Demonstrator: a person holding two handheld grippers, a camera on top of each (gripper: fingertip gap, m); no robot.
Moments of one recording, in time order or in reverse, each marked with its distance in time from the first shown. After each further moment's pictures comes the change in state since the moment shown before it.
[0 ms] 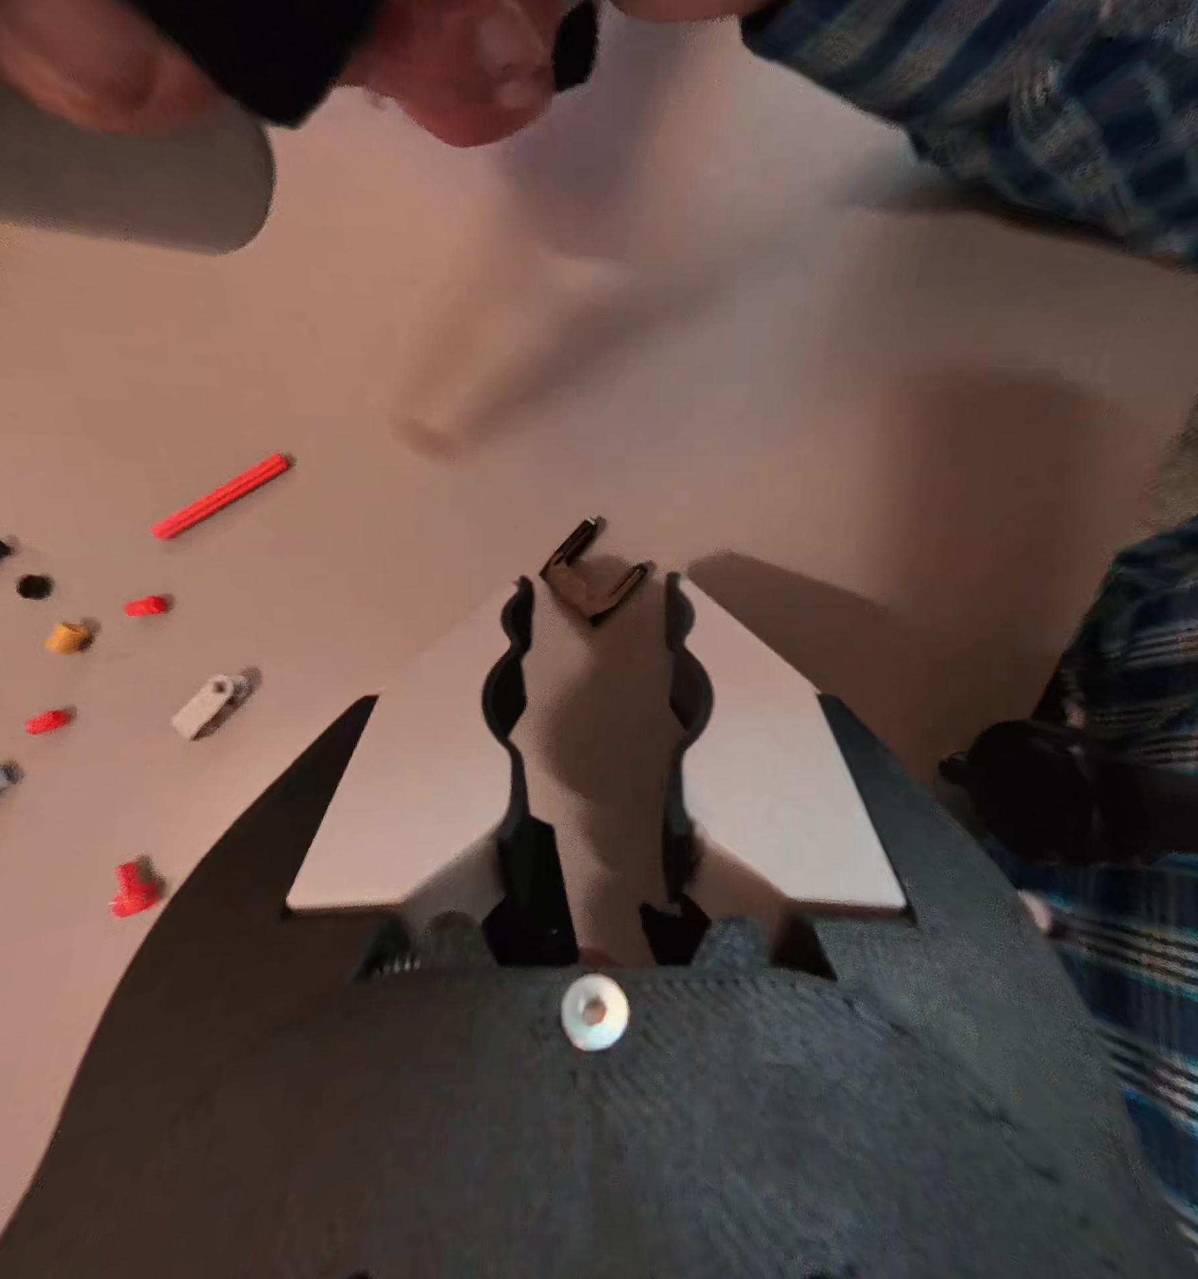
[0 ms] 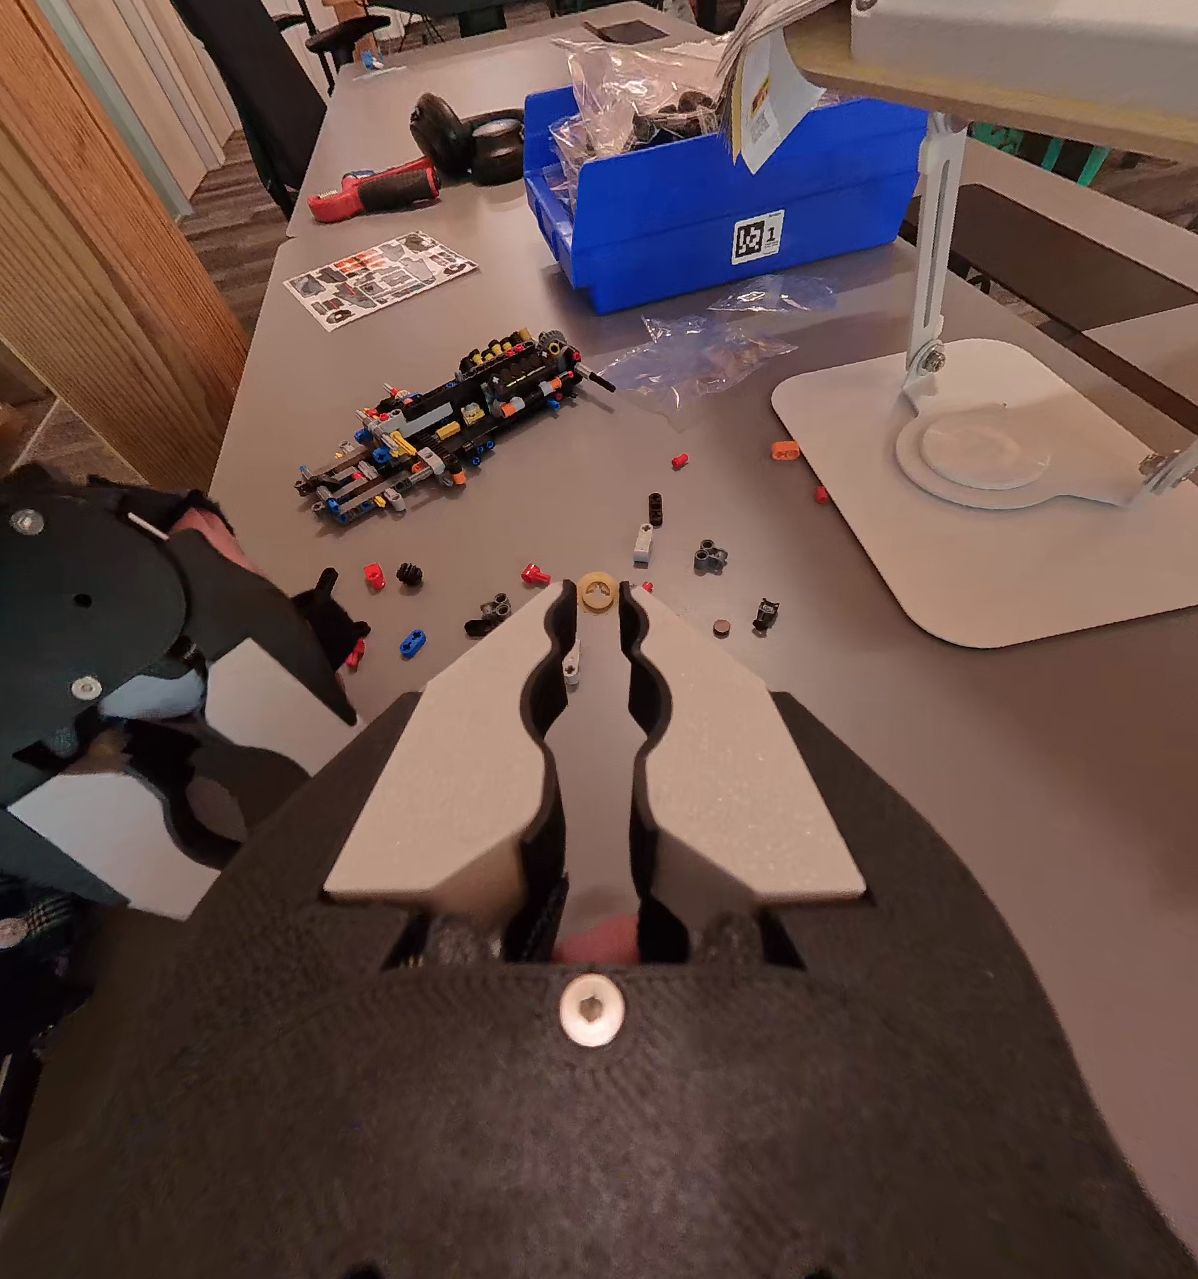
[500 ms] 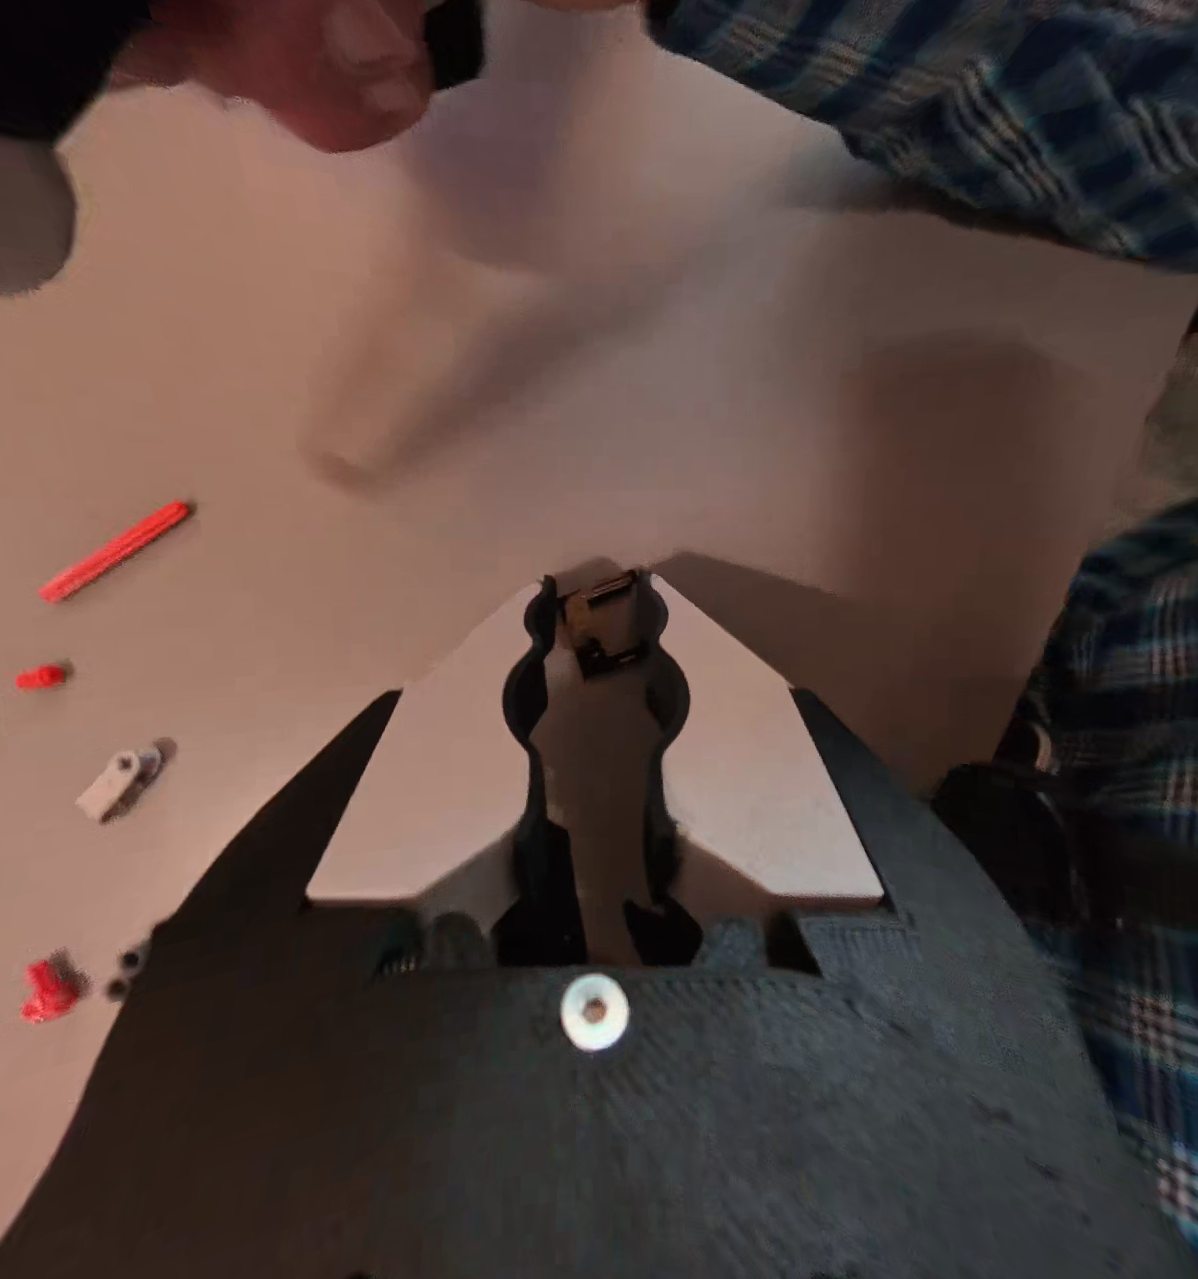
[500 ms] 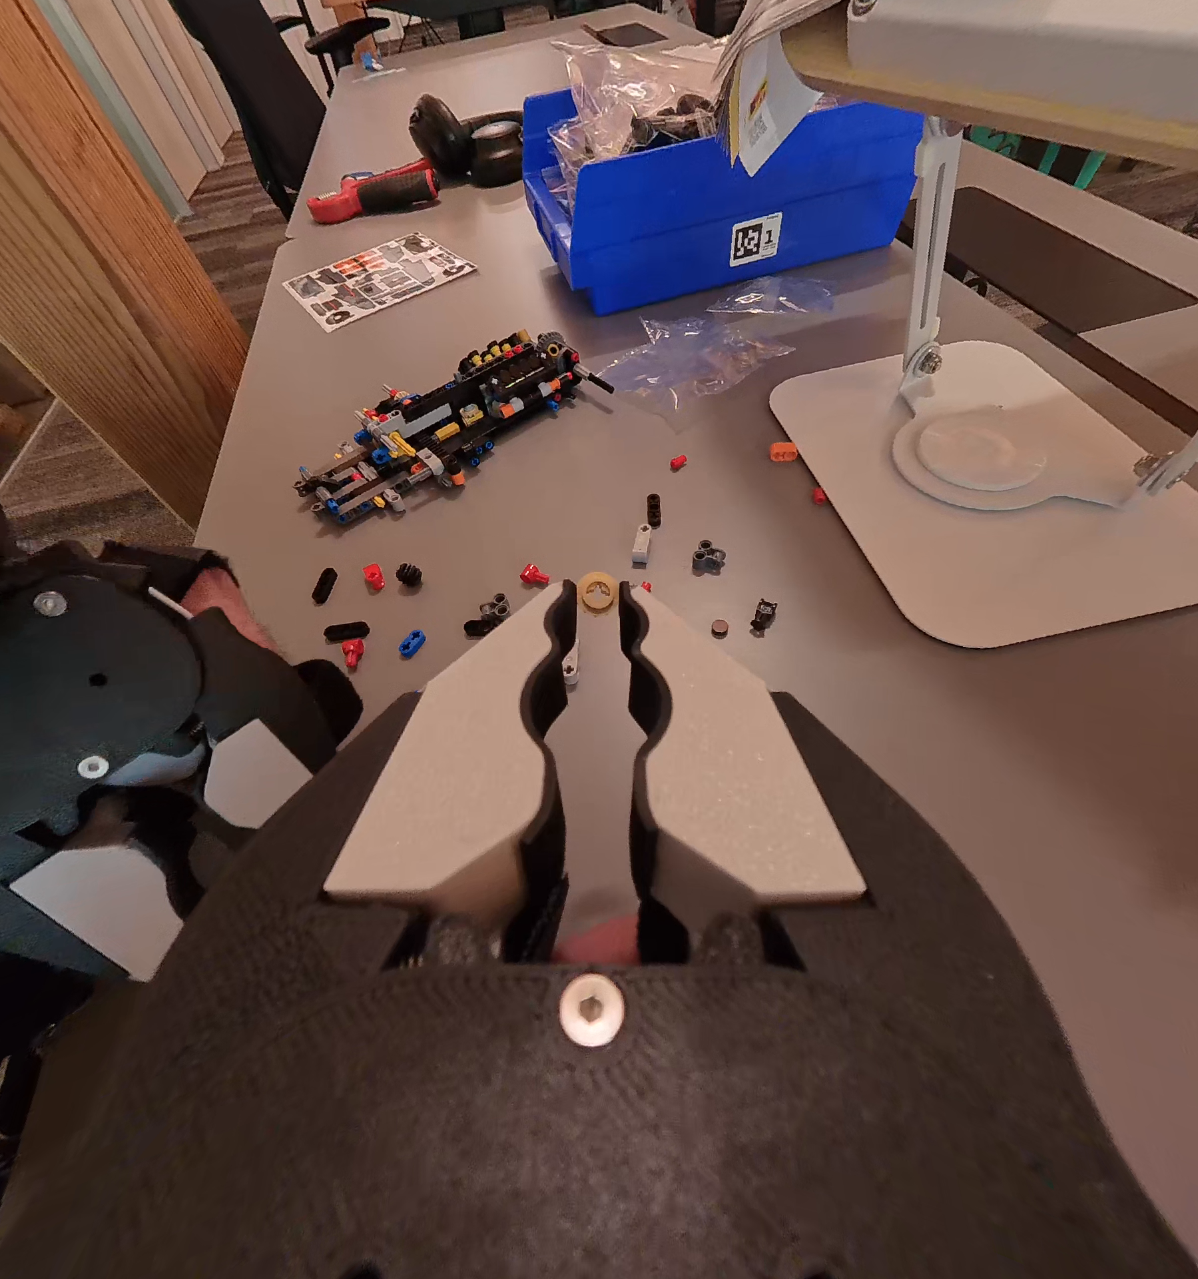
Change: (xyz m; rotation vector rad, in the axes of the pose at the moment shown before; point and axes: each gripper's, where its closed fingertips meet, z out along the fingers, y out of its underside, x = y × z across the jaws) left arm 0.019 -0.003 0.017 -0.012 0.051 0.038; right arm 0.000 -0.001 -0.001 0.002 0.001 -0.002
